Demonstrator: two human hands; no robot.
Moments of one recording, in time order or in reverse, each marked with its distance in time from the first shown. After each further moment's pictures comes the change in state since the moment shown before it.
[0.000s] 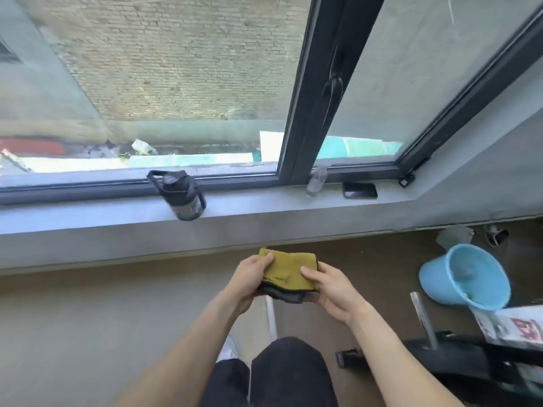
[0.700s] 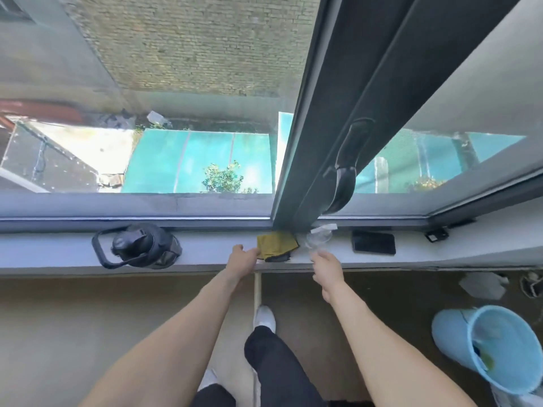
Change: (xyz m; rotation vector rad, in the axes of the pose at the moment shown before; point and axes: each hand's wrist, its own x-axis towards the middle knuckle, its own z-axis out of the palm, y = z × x) left_hand 0.266 0.160 0.039 0.310 0.301 -0.168; right_hand 0.281 -0.166 -0.056 -0.259 0.375 0.115
